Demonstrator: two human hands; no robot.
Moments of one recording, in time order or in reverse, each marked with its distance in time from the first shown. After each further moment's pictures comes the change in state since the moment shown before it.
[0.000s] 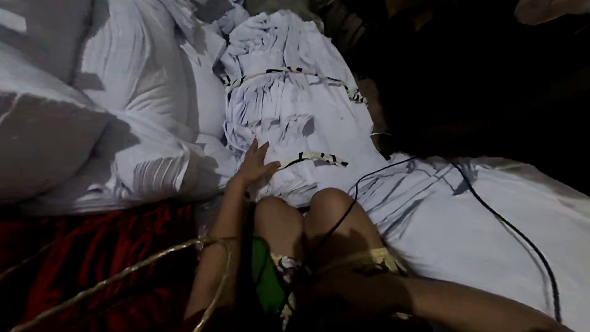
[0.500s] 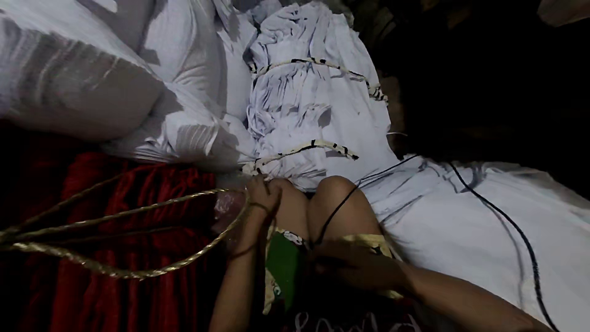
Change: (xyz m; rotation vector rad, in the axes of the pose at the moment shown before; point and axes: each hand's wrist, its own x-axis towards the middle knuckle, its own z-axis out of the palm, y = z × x) left_hand -0.143 0.036 0.043 -0.095 0.211 -0.386; right_hand -0.010 -0.037 0.002 0.077 0.183 -0.181
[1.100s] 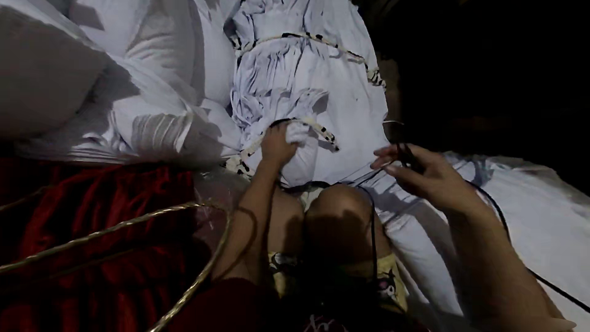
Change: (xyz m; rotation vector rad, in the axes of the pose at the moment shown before) left_hand 0.123 0.060 0.041 0.261 0.002 0.338; right_hand -0.038 0.009 -0.134 -0.254 0.722 0.272
